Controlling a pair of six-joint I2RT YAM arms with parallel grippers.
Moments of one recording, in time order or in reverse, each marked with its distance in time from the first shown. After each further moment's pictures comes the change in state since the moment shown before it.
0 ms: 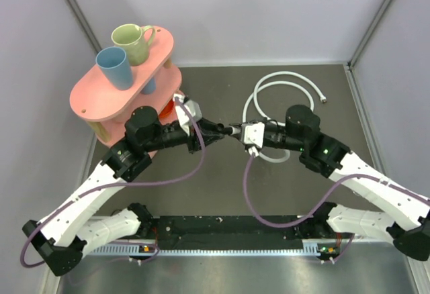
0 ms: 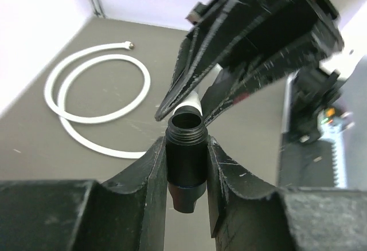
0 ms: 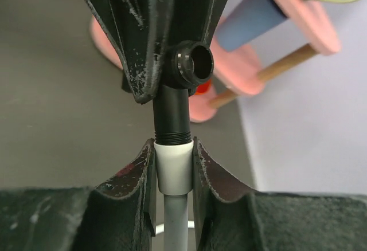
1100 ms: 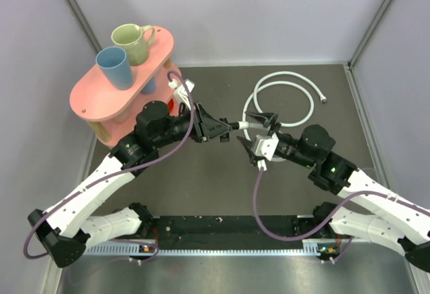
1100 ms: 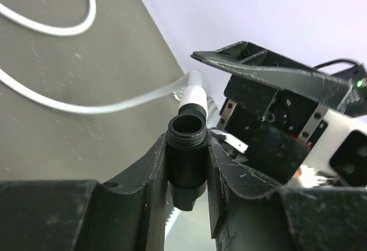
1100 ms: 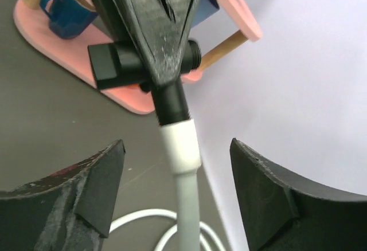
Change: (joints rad) left arm -0.019 0.070 0.034 -0.028 -0.210 -0.727; right arm -0.011 -0.166 -0.206 0.175 0.119 -0.012
